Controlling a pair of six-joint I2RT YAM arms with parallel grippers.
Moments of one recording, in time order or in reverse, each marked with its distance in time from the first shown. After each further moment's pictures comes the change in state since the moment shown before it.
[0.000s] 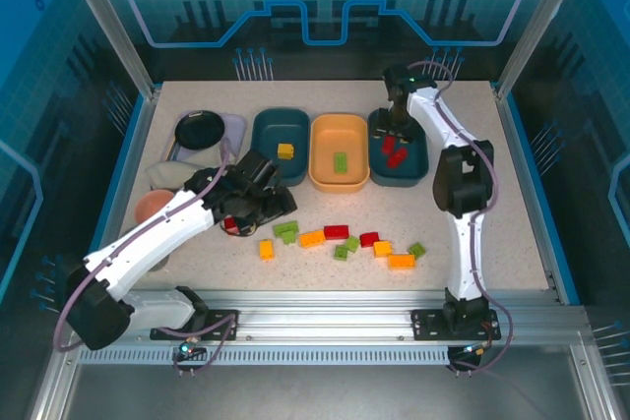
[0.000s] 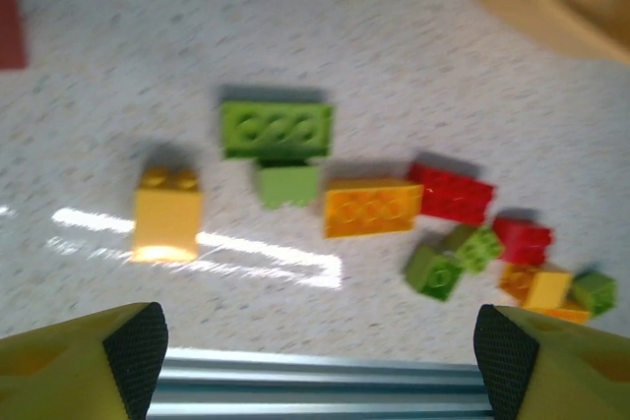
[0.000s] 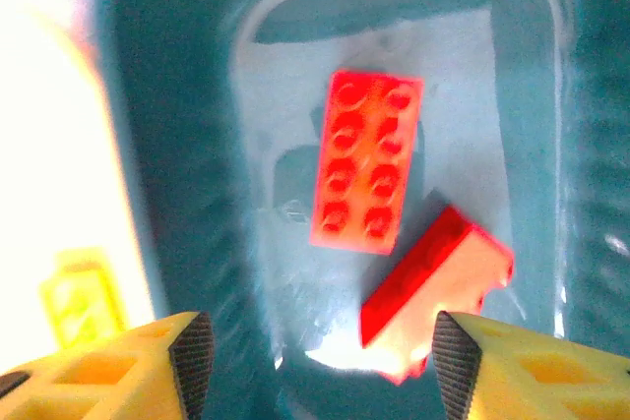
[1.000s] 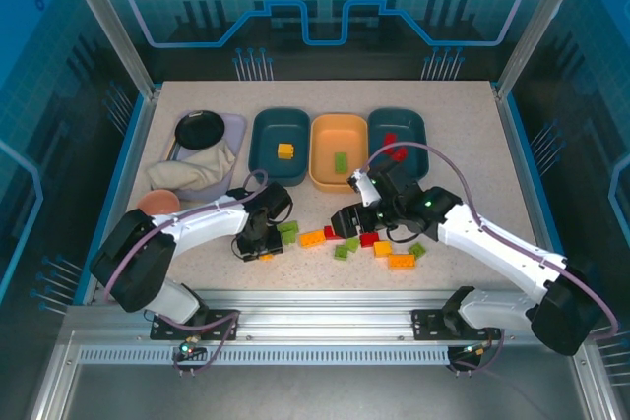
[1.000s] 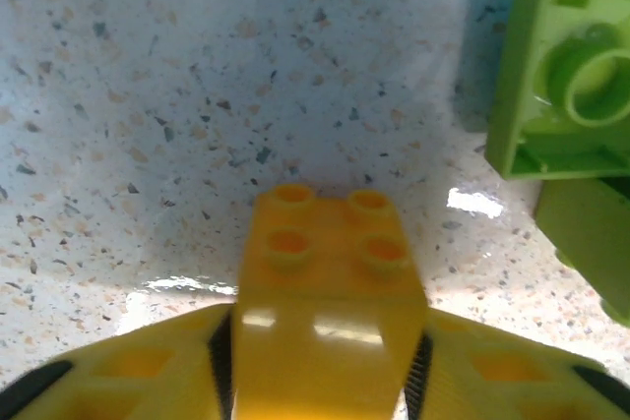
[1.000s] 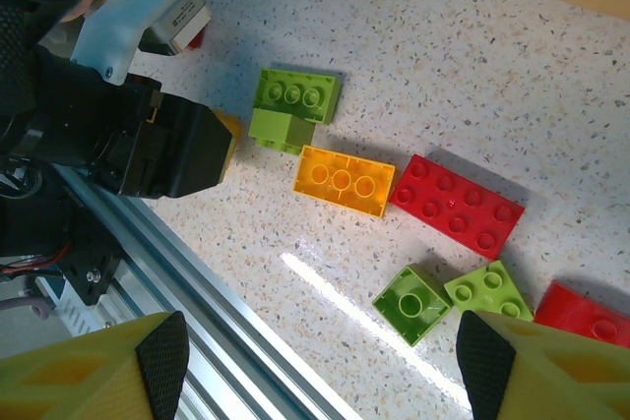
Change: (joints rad) left arm 0.000 0.271 -0.260 0.180 0.006 0.134; right arm 0.467 -0.976 -1.112 0.505 -0.317 0.017
